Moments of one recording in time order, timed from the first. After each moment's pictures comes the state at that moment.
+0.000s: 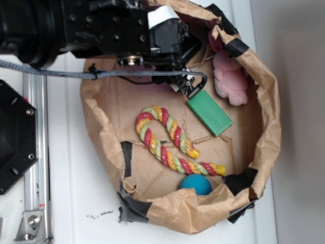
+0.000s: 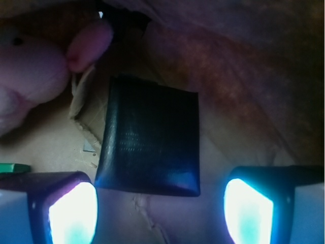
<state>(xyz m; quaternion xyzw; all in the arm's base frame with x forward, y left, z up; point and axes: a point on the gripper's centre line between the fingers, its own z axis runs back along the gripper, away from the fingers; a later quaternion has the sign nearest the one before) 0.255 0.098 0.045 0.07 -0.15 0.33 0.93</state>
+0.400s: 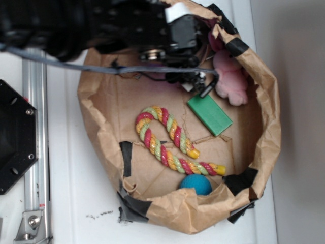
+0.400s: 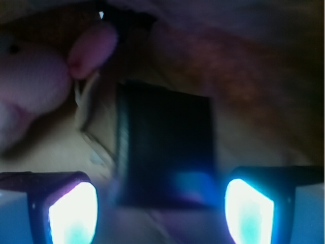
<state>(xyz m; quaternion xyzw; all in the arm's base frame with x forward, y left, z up) 0.271 0.096 0.037 0.05 -0.12 0.37 0.92</state>
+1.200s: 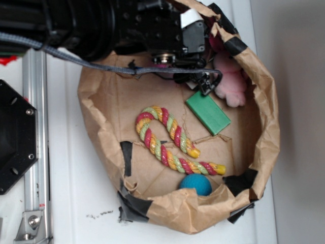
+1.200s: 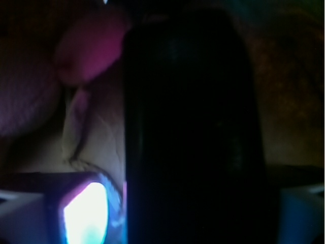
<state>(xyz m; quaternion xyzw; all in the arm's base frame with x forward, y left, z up) 0.274 0.100 0.020 0.06 -0.12 0.34 0.93</state>
